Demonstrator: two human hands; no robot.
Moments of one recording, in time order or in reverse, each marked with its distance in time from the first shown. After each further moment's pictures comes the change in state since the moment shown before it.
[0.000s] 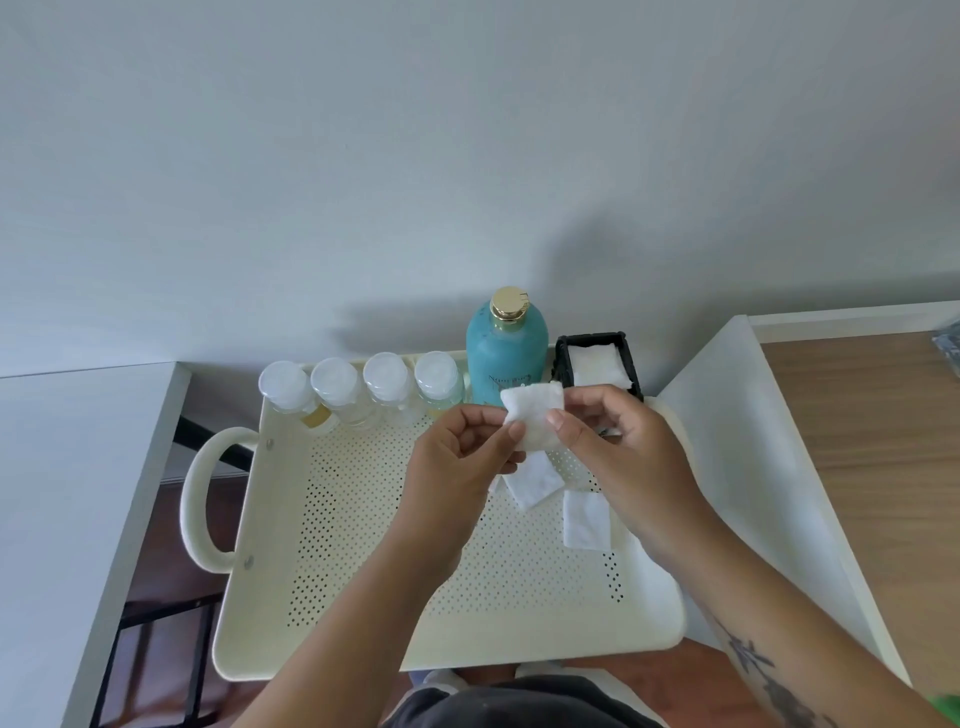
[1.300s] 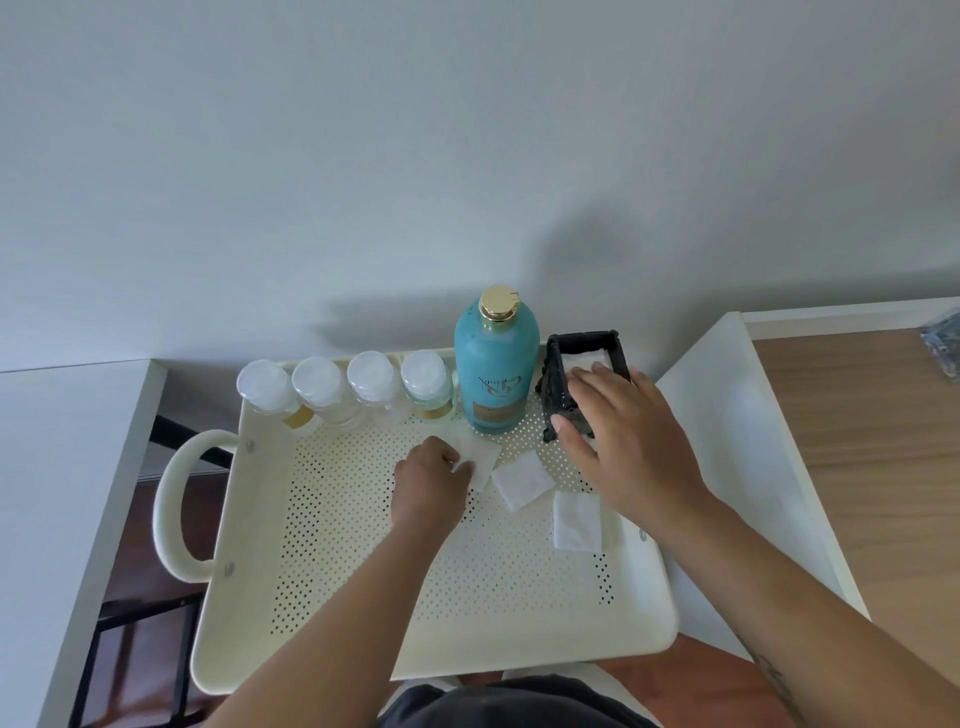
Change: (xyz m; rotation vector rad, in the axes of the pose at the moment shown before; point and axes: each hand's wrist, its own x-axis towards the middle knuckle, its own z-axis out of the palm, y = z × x) left_hand 0.062 -0.090 -0.031 0.986 0.225 -0.218; right_hand 0.038 0.045 -0.014 -1.040 0.000 -0.436
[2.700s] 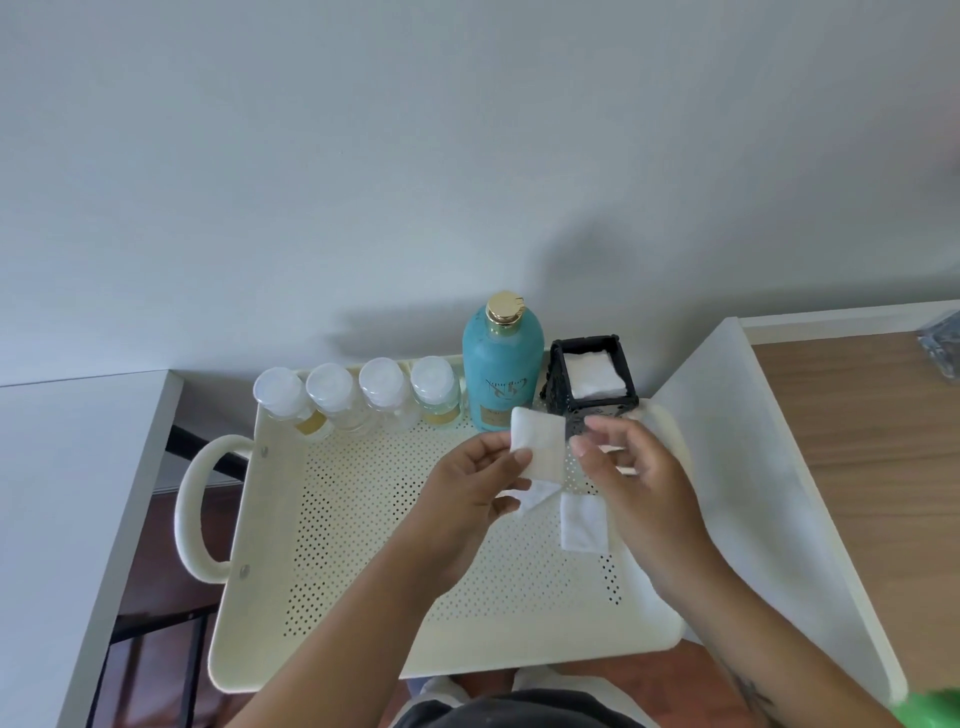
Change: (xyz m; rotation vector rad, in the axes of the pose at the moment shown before) left_hand -0.064 0.039 -0.047 -1.020 -0.589 0.071; right_hand -0.042 -0.038 -0.018 1.069 0.059 0.571
